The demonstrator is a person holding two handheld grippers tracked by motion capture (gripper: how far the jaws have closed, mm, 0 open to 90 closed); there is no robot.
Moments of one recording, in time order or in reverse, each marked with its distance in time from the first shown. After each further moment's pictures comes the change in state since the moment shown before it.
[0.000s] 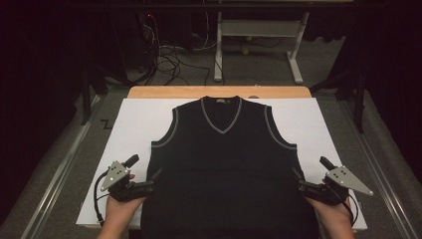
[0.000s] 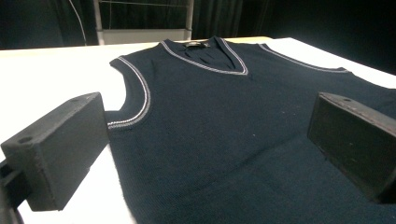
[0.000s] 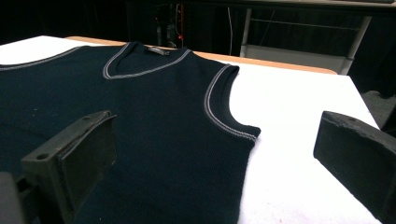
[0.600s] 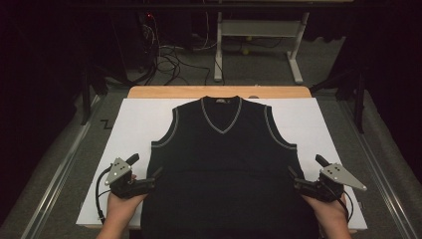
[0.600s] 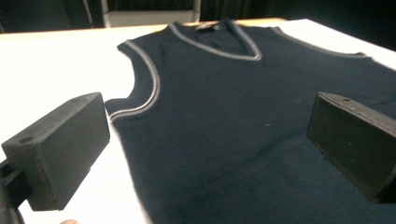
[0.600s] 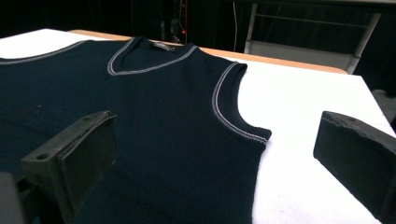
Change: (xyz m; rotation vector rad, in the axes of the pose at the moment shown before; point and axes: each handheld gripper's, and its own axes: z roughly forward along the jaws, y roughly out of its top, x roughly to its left) left arm 0.004 0.003 0.008 0.072 0.036 0.000; right arm 0.006 0.005 0.009 0.028 0.009 -0.011
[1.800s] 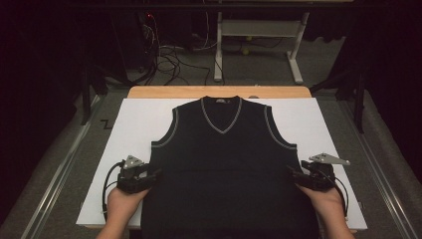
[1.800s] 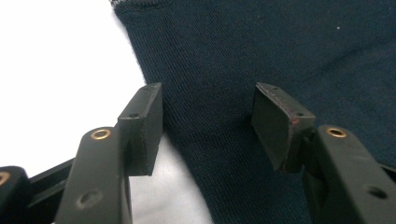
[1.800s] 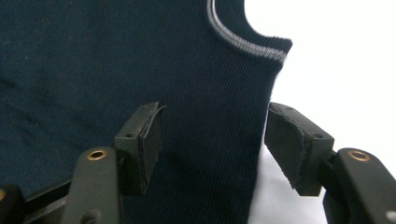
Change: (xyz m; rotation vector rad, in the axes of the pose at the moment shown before) left arm 0.012 -0.007 0.030 0.419 0.086 -0.026; right arm -0.018 -0.006 0.038 0.399 0.041 0.104
